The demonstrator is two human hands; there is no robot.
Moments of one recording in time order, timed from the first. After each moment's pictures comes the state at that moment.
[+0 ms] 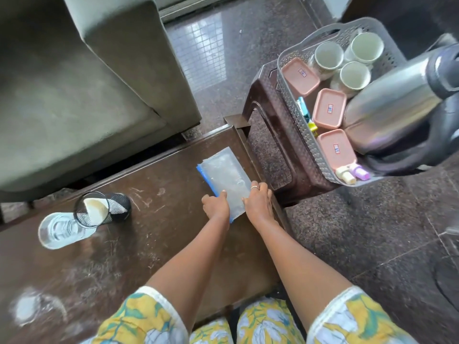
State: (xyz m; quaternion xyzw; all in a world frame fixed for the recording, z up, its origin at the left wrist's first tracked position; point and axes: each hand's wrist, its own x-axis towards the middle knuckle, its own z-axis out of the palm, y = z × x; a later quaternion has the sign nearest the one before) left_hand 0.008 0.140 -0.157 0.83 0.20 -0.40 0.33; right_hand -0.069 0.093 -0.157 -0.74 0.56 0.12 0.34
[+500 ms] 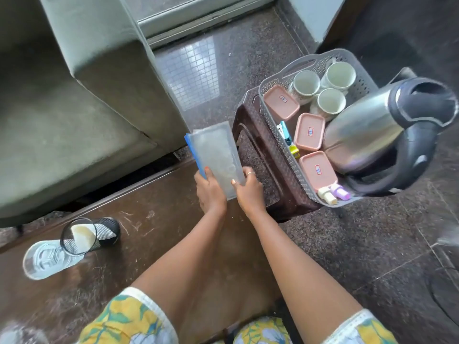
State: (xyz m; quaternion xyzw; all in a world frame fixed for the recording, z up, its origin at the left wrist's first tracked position) left_hand 0.027 0.066 -0.110 0.86 0.03 -0.29 0.42; right_hand -0.042 0.026 -0.102 -0.62 0.59 -0.07 0.52
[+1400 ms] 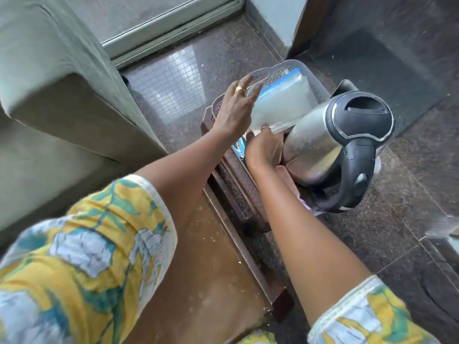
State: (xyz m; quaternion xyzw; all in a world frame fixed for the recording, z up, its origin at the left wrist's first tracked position) left_hand 0.025 -0.162 -0.059 0.74 -0.66 -0.07 0.13; right_hand -0.061 -0.125 -0.048 -0.42 0.75 -0.26 0.43
